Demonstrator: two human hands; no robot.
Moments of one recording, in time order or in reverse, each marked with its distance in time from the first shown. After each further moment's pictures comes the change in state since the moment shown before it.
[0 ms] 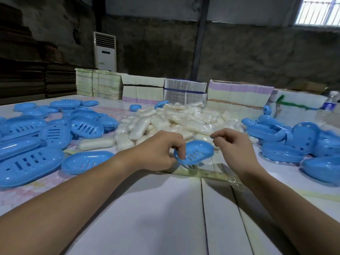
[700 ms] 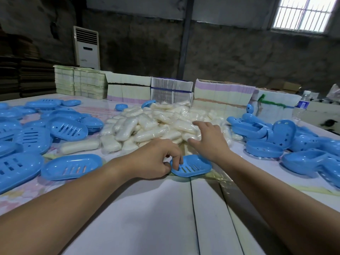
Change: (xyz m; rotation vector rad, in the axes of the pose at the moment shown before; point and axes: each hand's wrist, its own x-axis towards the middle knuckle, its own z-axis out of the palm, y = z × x) left_hand 0.003 -0.004 0.018 -0.044 -0.064 0.077; right_hand 0.040 0.013 0.024 -0.693 -0.154 -0.091
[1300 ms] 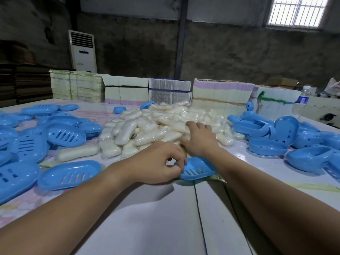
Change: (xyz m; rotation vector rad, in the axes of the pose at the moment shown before) left_hand 0.002 0.011 -0.004 -0.029 -0.046 -0.030; right_hand 0.026 -0.011 0.027 -0.126 -0.073 0.065
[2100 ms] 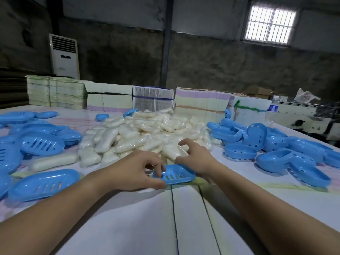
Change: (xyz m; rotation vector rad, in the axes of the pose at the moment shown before) left_hand -0.003 0.006 0.000 -0.078 -0.034 -0.130; right_hand -0.049 0.036 -0.026 0.354 -0.138 0.118
